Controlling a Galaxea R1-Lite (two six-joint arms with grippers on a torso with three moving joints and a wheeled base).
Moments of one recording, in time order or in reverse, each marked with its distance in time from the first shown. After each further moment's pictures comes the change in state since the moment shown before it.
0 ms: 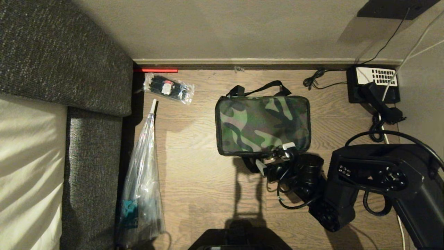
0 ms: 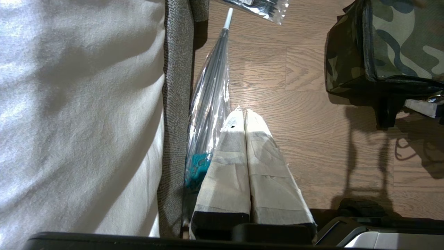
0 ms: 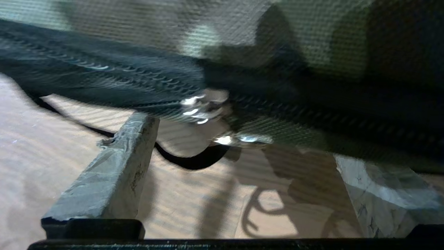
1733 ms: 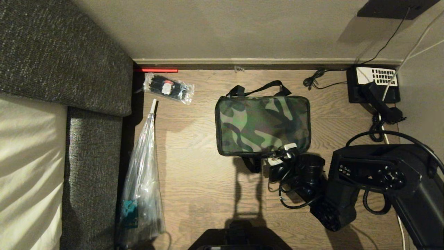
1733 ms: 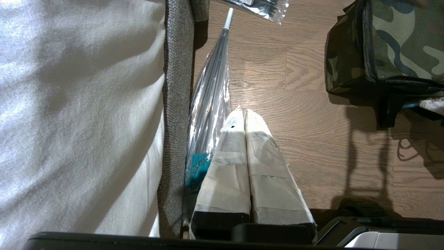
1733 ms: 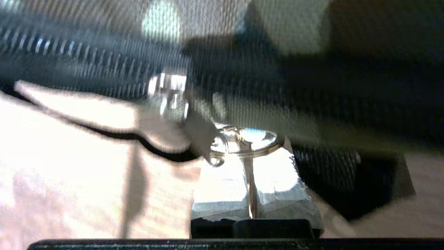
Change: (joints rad) left arm 0.000 0.000 0.000 0.000 0.000 0.000; right arm -0.016 0.003 0.015 0.000 0.003 -0.003
